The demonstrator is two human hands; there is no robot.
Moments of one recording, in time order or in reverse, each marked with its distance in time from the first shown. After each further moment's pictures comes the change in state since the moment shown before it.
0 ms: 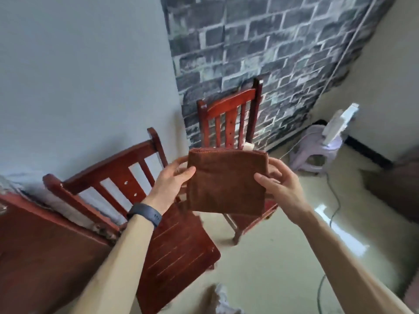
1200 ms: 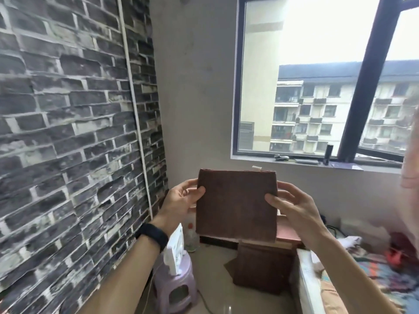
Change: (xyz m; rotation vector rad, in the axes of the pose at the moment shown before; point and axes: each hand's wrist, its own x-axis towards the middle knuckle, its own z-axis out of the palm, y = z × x) left_hand 0.220 0.306 0.730 -0.053 -0.782 0.324; right_hand 0.000 -0.245 -0.649 0.043 0.821 -0.439
